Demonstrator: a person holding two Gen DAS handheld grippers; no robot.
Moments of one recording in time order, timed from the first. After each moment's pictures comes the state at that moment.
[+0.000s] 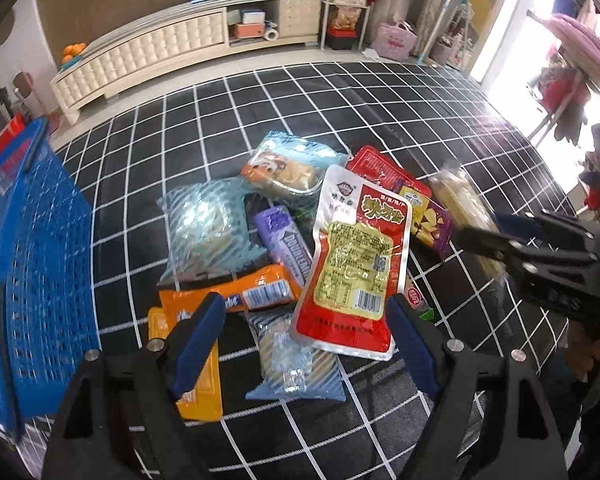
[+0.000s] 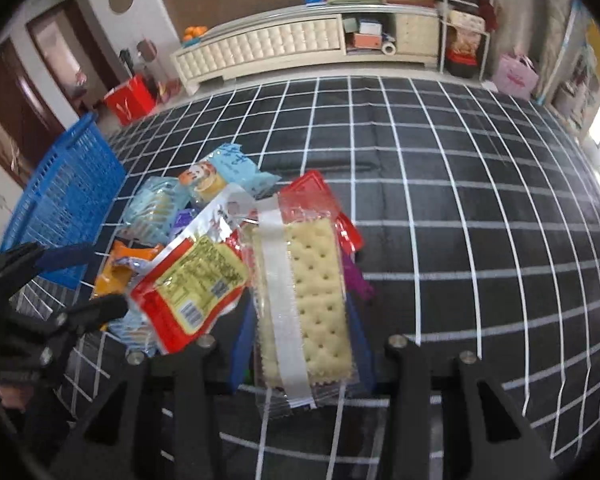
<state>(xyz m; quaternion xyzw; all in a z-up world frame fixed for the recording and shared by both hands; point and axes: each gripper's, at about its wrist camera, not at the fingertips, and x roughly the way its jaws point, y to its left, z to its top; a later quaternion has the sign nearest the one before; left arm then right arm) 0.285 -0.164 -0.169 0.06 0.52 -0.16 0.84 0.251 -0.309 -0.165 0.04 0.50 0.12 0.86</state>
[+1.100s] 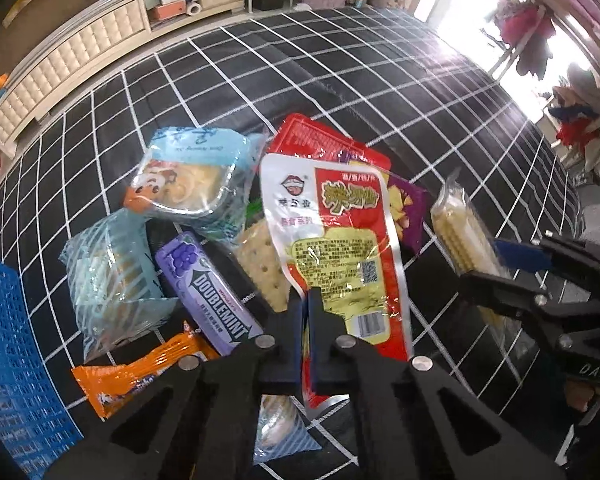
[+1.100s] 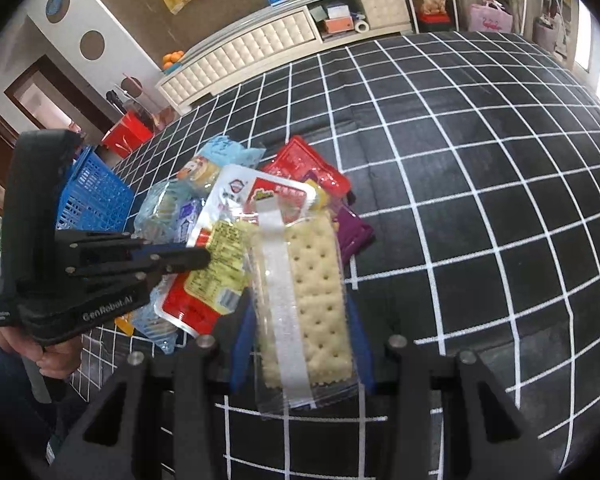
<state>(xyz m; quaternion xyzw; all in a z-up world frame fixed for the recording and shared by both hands) 0.326 -0.225 -0.206 0.09 0.56 -0.29 0.77 0.230 -0.322 -0.185 0.14 0.50 0.11 0.85</state>
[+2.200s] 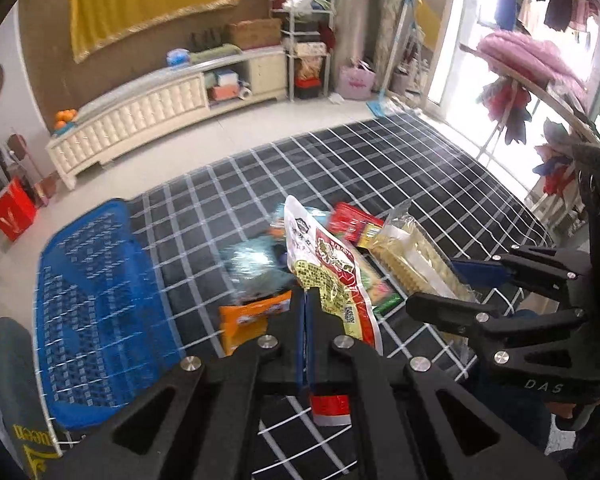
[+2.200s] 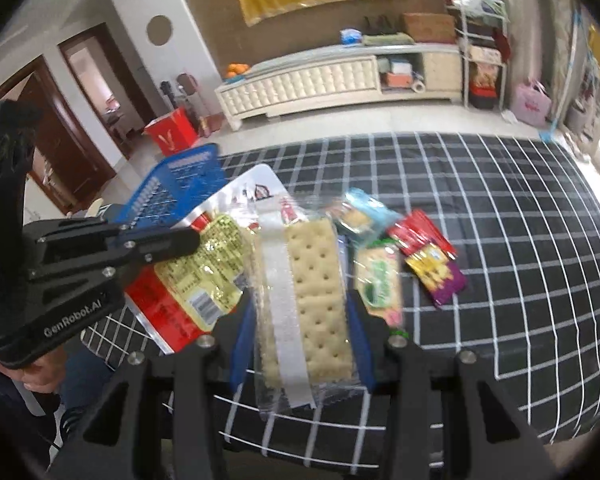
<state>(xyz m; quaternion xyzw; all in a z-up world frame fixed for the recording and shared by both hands) 0.212 -0.089 -0.055 0.08 0.41 -0.22 0.88 0.179 -0.199 -0.064 0.06 0.43 0.16 0.89</state>
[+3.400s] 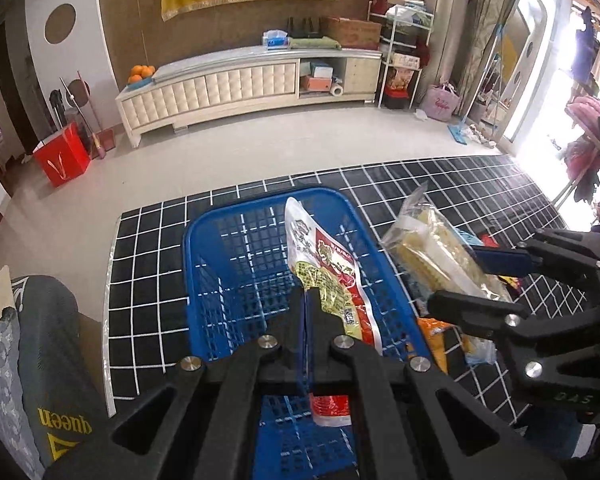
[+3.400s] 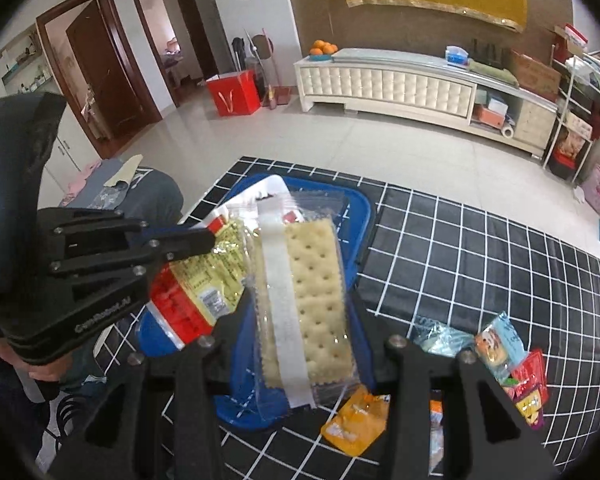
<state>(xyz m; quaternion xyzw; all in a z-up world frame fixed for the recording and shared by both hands) 0.307 0.102 -0.070 0.02 0.44 -0.12 0.89 0.288 -0.005 -0.053 -0.05 0.44 0.26 0.86</state>
